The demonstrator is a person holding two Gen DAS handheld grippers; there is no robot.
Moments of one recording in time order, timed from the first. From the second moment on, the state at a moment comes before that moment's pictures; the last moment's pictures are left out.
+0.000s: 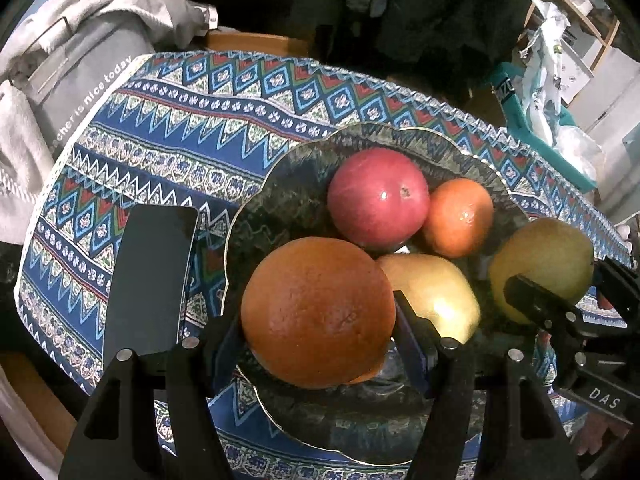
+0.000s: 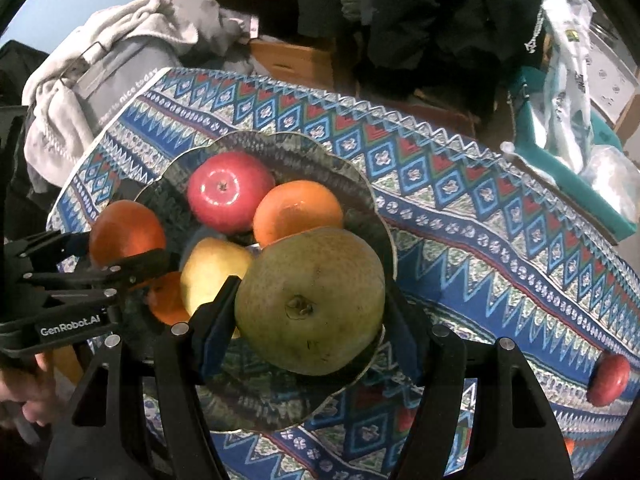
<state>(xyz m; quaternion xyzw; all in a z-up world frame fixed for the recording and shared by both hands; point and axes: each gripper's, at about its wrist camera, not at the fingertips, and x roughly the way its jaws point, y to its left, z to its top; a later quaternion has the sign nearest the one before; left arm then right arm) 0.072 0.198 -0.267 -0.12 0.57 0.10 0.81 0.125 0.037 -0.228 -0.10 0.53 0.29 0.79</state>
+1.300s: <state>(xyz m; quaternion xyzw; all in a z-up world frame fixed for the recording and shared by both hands) 0.056 0.142 -0.162 -0.07 0.49 0.06 0.87 0.109 -0.015 -0.132 -0.11 0.44 0.26 0.85</state>
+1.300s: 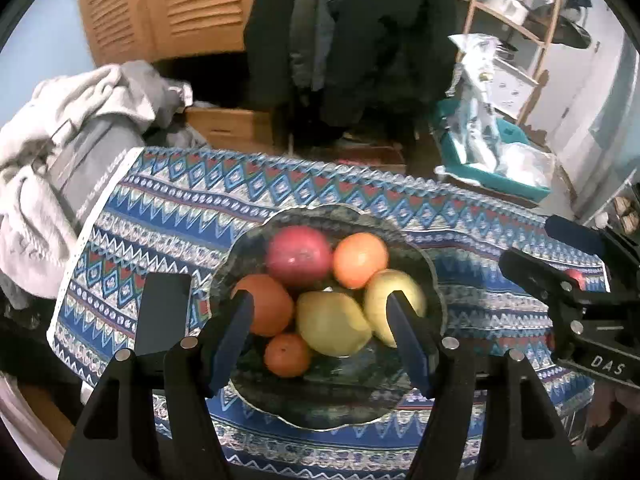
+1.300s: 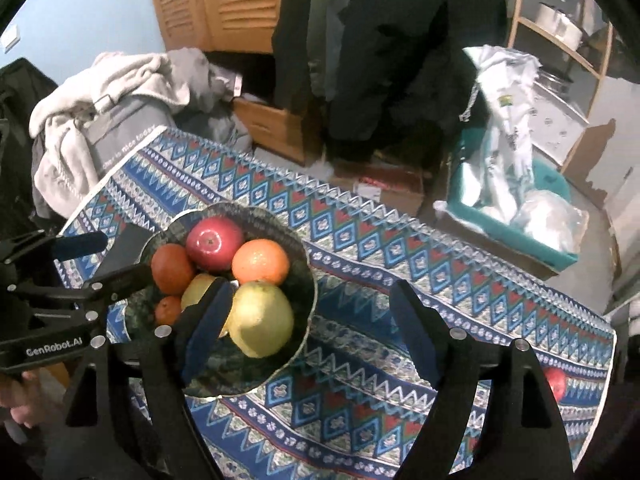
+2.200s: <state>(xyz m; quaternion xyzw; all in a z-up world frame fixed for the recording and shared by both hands) 0.059 0.033 -0.113 -0.01 0.46 -0.01 0.89 0.083 -0.119 -0.083 -0.07 0.41 0.21 0.89</state>
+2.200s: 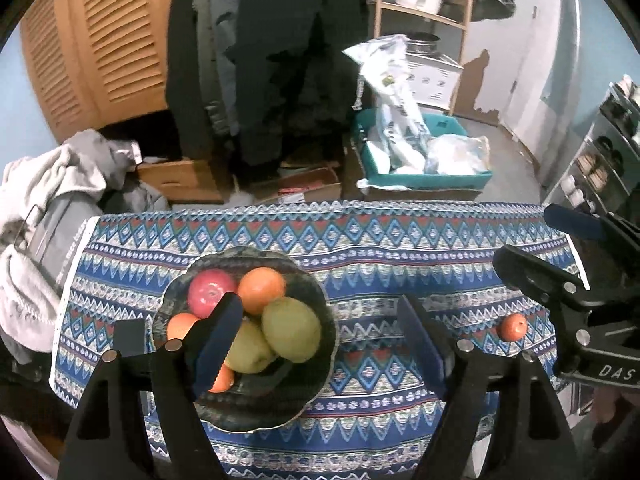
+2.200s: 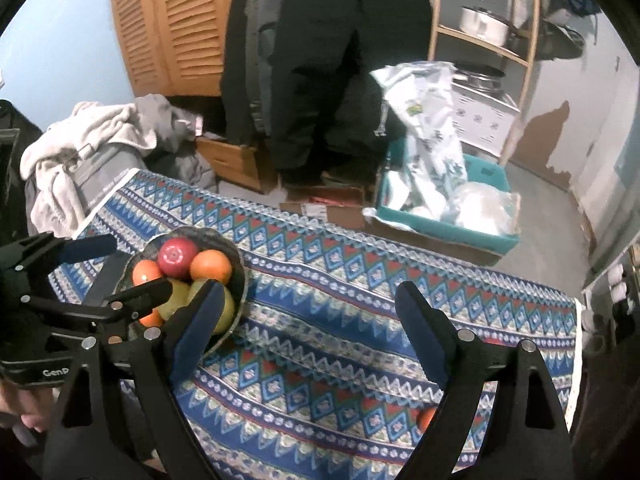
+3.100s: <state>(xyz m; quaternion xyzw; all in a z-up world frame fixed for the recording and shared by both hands) 0.094 -0.092 -0.119 0.09 0.47 -0.07 0.88 0.101 -0.272 -0.135 -0.06 0.48 0.12 0.86</state>
